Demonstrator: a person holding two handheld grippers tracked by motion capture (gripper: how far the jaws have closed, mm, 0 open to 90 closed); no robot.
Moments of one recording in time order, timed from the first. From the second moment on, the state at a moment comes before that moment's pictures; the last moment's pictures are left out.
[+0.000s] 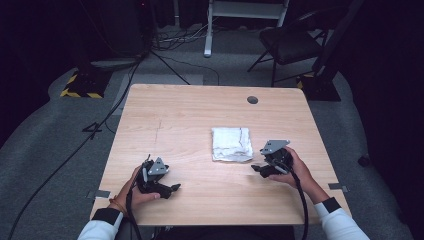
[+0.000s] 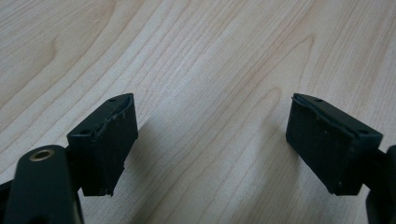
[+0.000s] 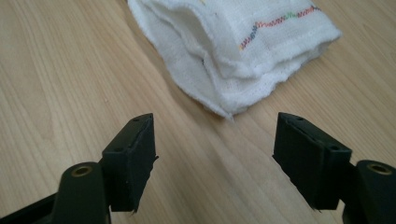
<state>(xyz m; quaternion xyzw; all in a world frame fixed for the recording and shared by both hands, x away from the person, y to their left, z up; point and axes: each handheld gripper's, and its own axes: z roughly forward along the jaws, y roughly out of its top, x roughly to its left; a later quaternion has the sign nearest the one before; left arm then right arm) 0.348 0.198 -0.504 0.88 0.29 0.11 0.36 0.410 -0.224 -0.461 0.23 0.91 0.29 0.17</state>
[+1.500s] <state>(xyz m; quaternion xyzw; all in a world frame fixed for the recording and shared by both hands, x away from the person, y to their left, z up) 0.348 0.198 -0.504 0.88 0.29 0.11 0.36 0.353 -0.347 -0.492 0.33 0.87 0.32 0.18</state>
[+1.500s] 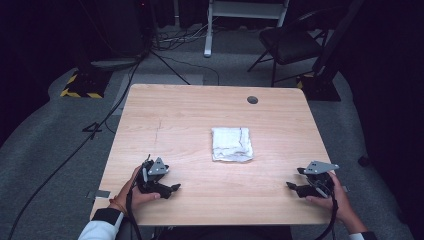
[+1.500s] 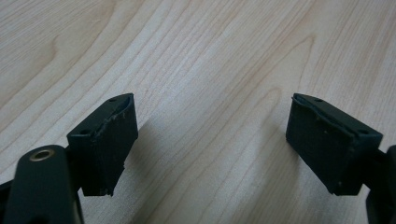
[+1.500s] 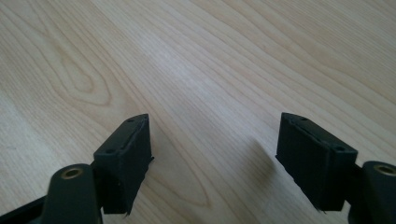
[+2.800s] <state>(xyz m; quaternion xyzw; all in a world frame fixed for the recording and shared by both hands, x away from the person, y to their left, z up) 0.348 0.198 -0.504 0.88 0.29 0.11 0.36 0.347 -0.376 -0.504 0.40 0.82 0.36 0.18</state>
